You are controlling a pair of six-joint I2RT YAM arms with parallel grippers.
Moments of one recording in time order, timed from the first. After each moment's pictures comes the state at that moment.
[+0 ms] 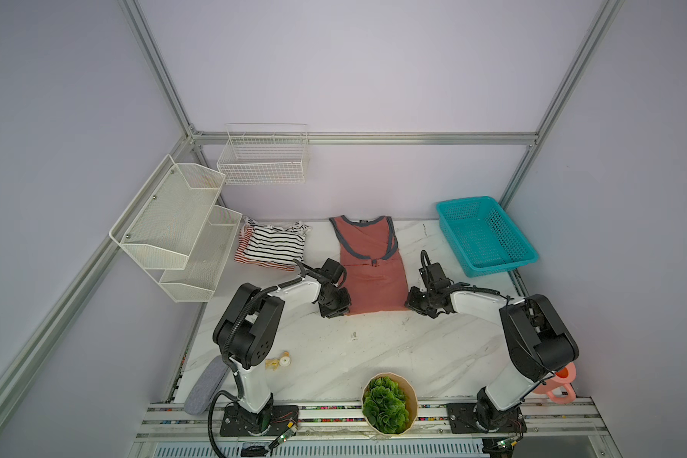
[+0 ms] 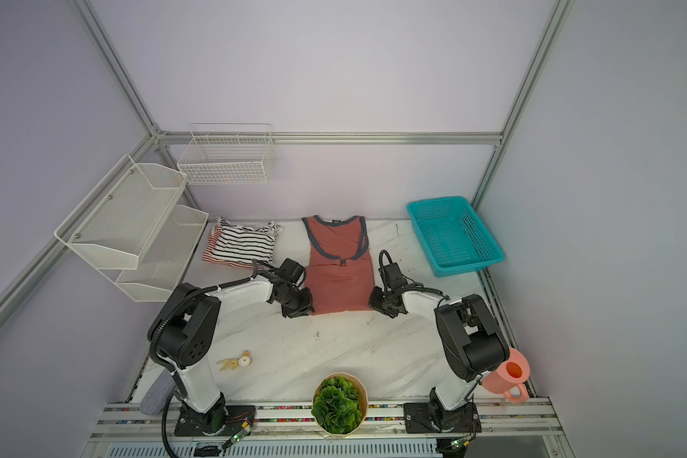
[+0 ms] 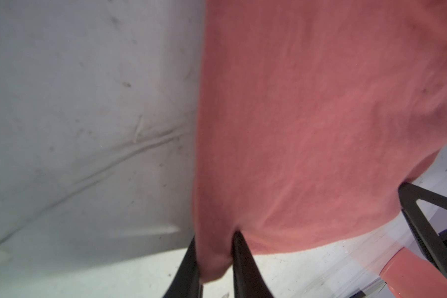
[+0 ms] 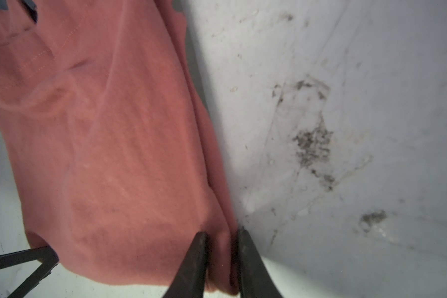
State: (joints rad) left arm -0.49 1.83 1.13 -0.54 0.27 -0.81; right arm 0.40 1.67 0.85 -0.25 -0.20 0.72
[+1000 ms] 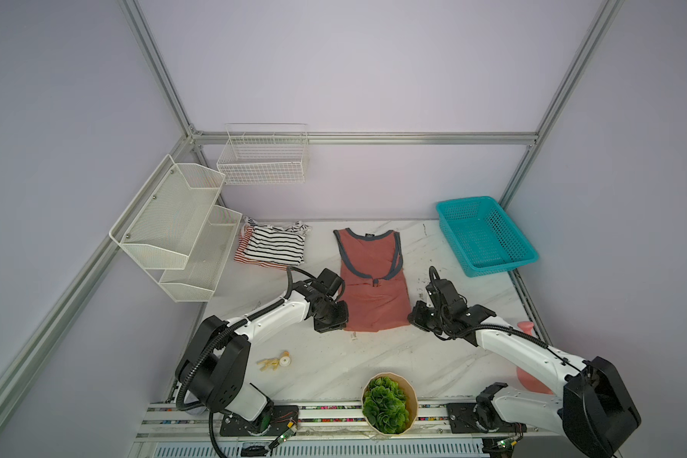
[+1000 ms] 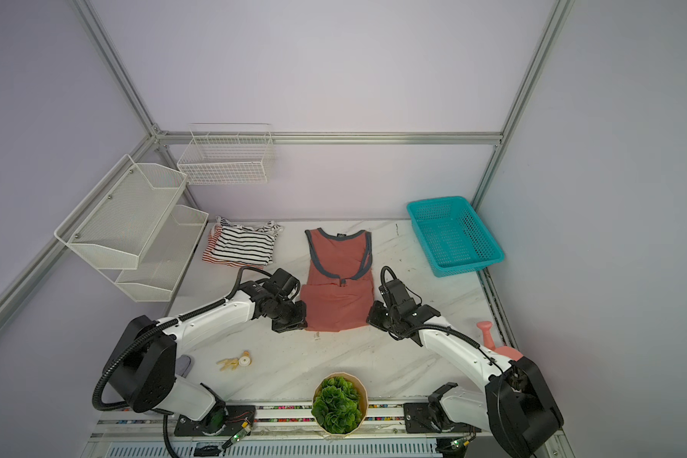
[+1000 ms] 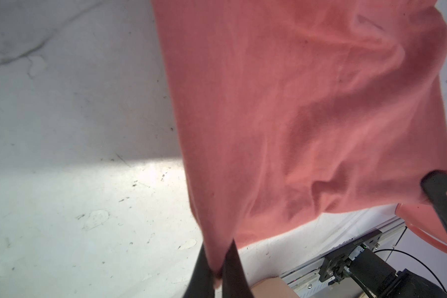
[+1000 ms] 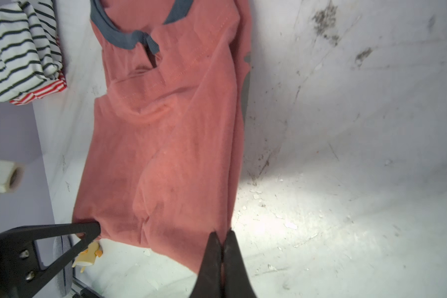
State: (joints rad) left arm -0.58 1.52 0.99 -0.71 0.25 -0.76; right arm 0.55 1.20 0.70 -0.40 -0.13 0.89
